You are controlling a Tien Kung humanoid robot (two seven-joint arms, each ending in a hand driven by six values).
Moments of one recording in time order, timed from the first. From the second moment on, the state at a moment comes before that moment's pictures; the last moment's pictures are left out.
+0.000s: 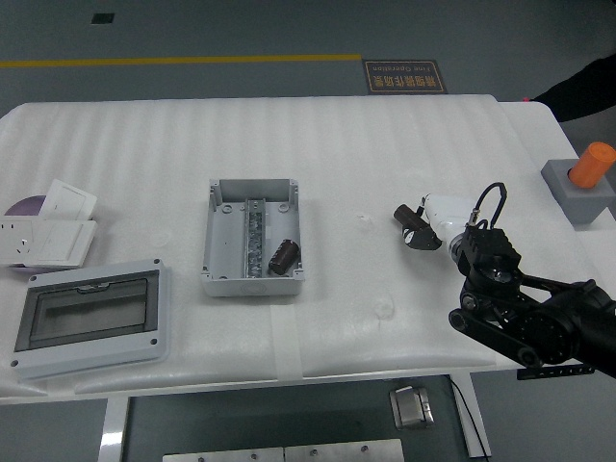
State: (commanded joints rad) left arm -0.03 0.26 -0.59 -0.18 0.74 -0.11 0.31; right arm 0.68 -0.36 0.38 1.11 -1.79 -0.24 -0.65
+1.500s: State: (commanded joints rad) left arm -0.03 0.26 -0.60 -0.18 0.75 -0.12 0.32; right arm 0.68 -0.36 0.45 1.21 -1.91 -0.11 -0.65
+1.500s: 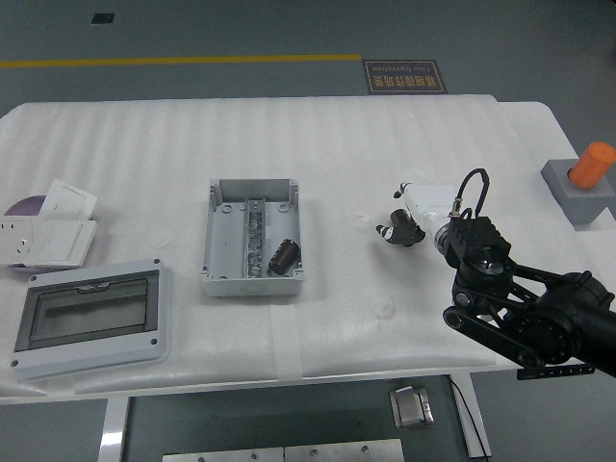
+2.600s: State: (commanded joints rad) left arm -0.04 0.26 -0.59 -0.18 0.74 -0.12 0.32; right arm 0.88 -0.58 0.24 1.30 -1.84 0.03 -0.37
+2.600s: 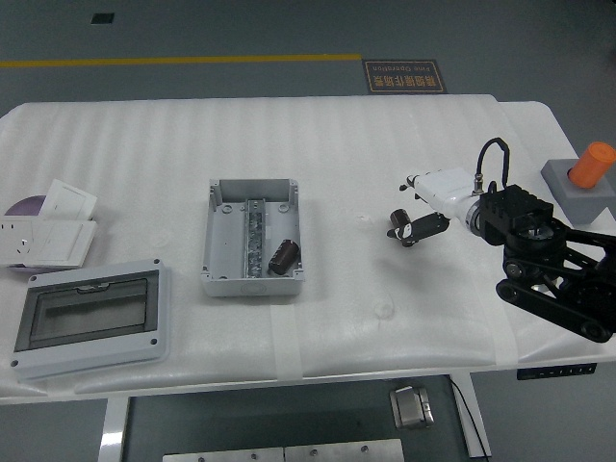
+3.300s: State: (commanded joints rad) left arm -0.05 0.27 -0.56 -0.18 0.73 -0.12 0.31; right arm 0.95 -0.52 0.07 1.12 -1.91 0.00 -0.28
